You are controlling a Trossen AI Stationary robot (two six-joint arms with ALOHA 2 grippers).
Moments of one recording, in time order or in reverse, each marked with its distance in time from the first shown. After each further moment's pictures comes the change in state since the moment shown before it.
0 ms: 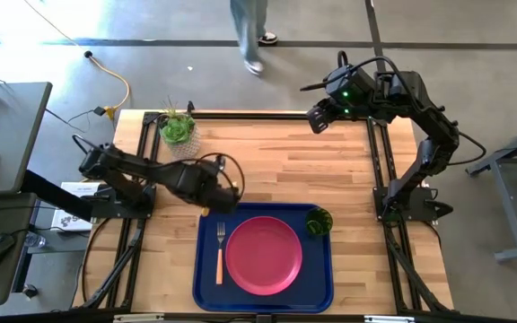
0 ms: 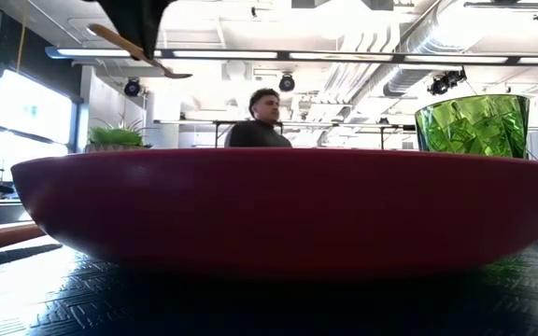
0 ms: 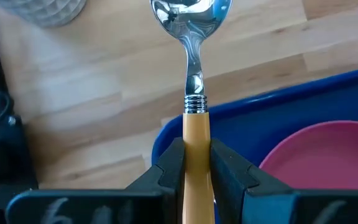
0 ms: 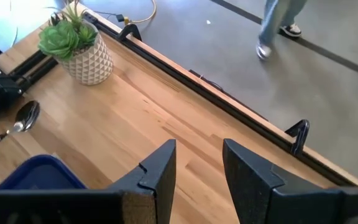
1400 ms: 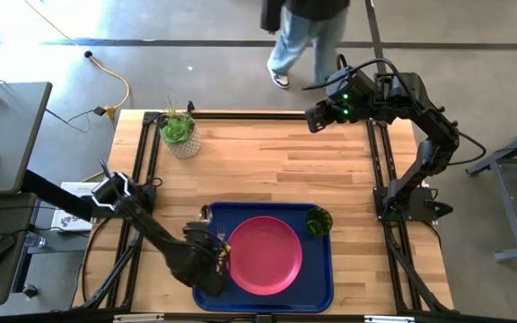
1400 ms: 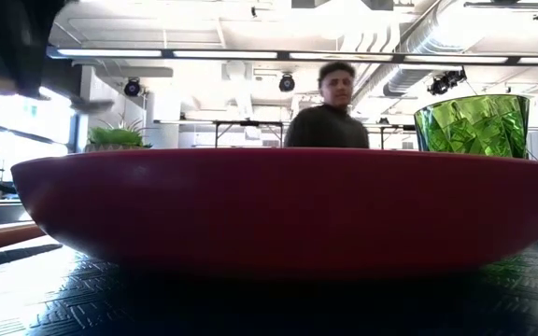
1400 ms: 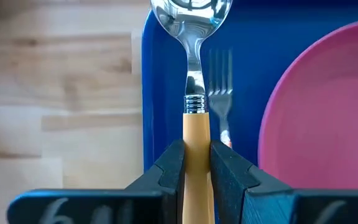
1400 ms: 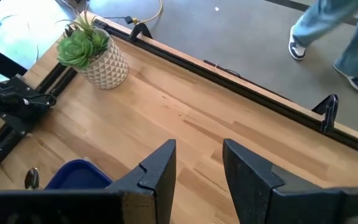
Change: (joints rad) left arm -0.438 0.257 -0.048 0.085 0.024 -0.704; right arm 0.018 0.000 0.000 0.000 -0.050 0.172
